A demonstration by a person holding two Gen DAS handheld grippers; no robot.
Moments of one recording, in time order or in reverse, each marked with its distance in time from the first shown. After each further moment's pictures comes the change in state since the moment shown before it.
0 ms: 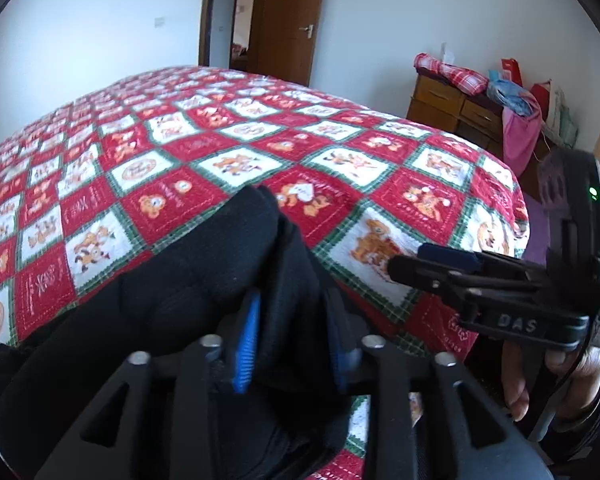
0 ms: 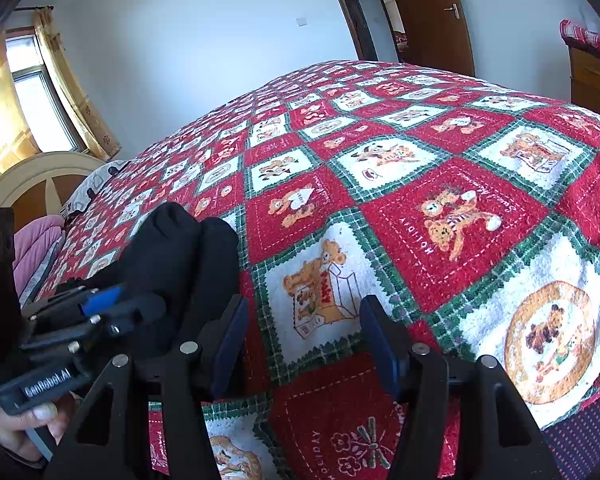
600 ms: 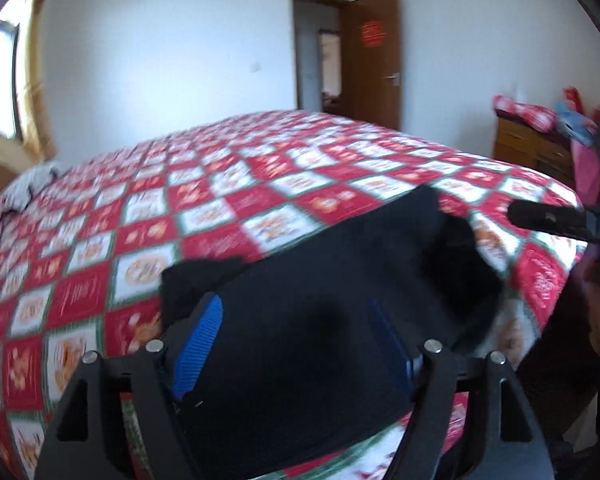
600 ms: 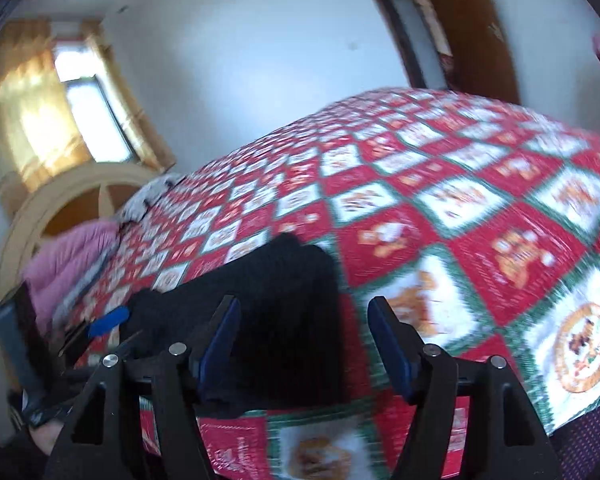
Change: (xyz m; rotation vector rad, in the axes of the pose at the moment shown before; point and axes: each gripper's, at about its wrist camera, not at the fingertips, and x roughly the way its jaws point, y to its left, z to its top) left arm -0.083 0.077 -0.073 -0.116 -0.179 0.352; right arm -0.032 0.058 0.001 -0.096 -0.092 0.185
